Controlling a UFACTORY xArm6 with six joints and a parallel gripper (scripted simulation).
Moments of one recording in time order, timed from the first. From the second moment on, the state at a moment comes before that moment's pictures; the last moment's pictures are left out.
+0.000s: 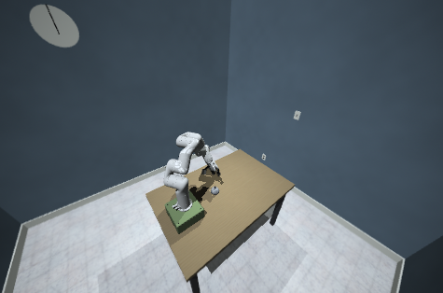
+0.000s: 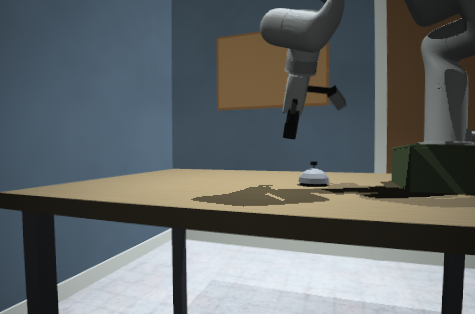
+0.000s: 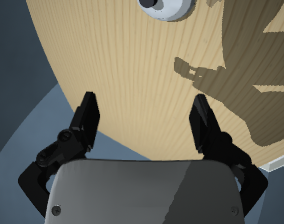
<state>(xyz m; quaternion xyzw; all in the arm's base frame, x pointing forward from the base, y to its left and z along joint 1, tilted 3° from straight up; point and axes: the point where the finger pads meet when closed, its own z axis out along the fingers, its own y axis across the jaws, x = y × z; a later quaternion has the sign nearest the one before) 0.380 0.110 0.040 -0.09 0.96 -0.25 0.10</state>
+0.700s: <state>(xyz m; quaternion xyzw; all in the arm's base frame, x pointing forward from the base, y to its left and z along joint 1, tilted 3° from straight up) 0.341 0.070 0.038 0.01 1.00 -0.09 0.02</state>
